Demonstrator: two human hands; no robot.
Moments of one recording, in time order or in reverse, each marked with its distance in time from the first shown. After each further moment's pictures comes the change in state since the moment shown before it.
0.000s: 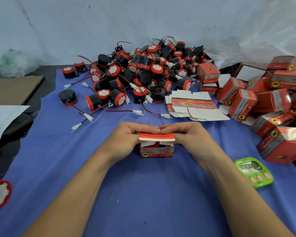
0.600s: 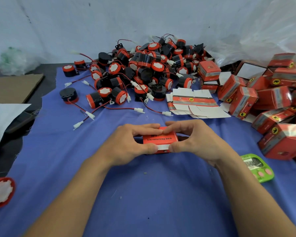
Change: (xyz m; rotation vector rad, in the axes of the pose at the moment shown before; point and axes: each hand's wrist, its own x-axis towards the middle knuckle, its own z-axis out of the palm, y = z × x) left_hand -0.012 -0.005 -0.014 0.436 -0.102 0.097; right_hand -0.013 -0.008 -0.015 -0.224 -0.129 -0.015
